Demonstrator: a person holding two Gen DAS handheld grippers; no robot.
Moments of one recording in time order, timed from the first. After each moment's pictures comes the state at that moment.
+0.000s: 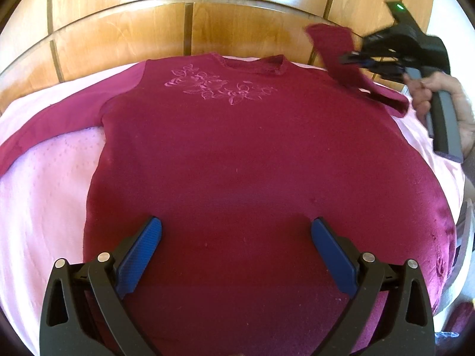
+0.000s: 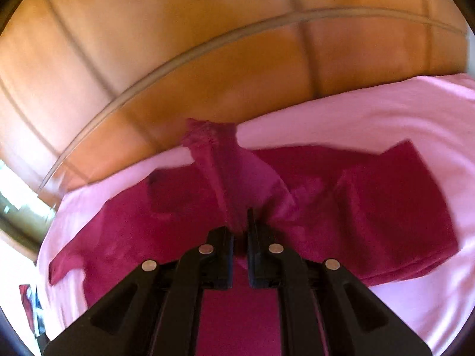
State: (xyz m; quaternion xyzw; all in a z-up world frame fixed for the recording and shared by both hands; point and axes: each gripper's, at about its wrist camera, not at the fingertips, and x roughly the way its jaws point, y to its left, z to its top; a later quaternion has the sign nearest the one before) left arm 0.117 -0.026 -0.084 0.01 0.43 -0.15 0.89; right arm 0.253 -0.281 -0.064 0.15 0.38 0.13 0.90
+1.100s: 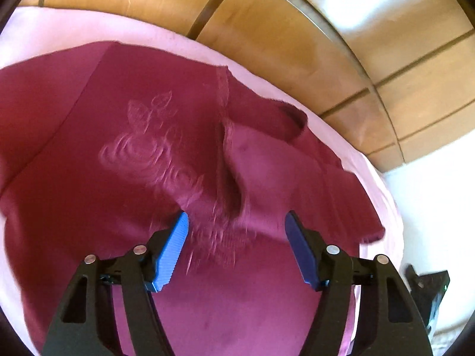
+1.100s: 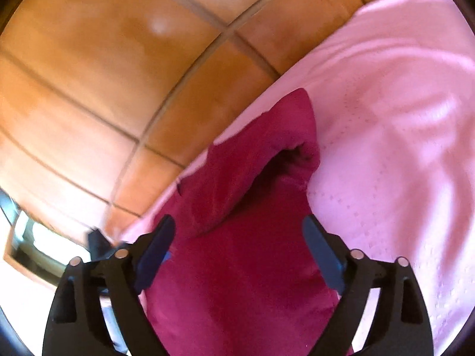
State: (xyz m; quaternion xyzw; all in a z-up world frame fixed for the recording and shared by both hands) left arm 0.303 -0.033 -0.064 -0.25 0.52 -0.16 0.80; right arm 0.145 -0.398 -0.095 0.42 0.31 0.16 0.84
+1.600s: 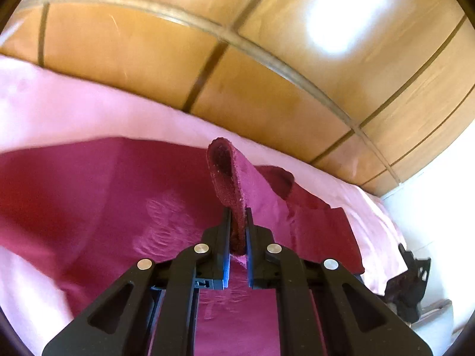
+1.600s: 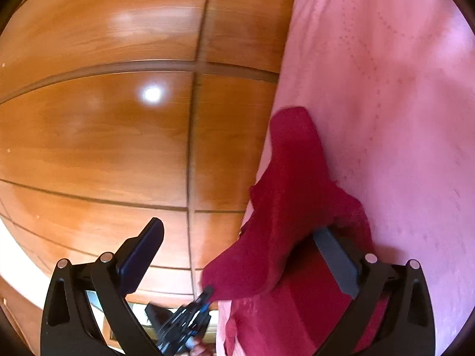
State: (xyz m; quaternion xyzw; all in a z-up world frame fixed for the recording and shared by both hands) left arm 0.306 0.008 -0.004 -0.22 0.43 -0.15 0.86; right arm 0.211 -0.427 -0.131 0.62 0.24 0.18 0.72
